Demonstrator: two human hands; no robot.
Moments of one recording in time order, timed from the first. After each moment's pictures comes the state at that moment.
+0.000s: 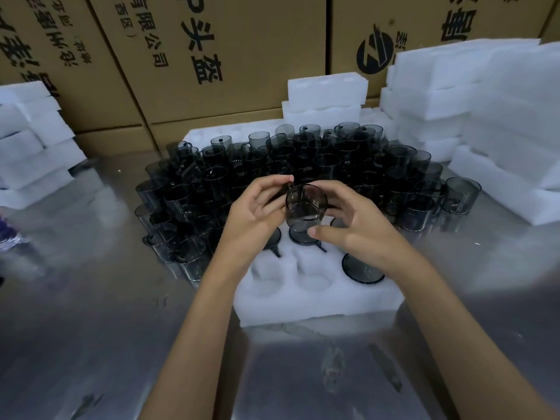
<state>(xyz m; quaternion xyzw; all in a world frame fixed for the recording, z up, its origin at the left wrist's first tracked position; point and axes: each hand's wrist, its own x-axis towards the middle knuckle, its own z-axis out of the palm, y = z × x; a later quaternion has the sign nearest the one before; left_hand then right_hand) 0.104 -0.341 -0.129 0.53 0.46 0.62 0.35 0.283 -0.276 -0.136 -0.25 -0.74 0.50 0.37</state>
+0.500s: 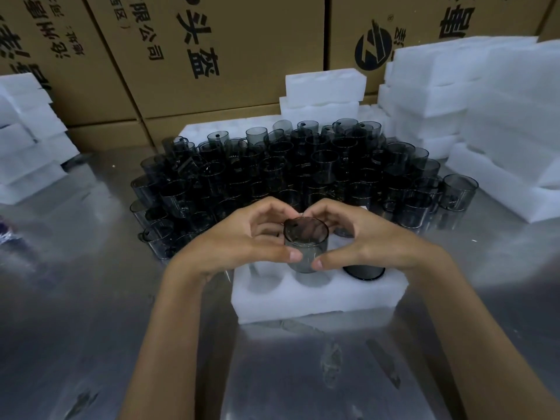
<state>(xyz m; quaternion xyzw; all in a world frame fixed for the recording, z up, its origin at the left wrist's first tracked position) 0.079 -0.363 -0.115 0.61 0.52 0.37 0.46 0.302 -0.276 -0.128 -0.24 -0.81 0.50 0.19</state>
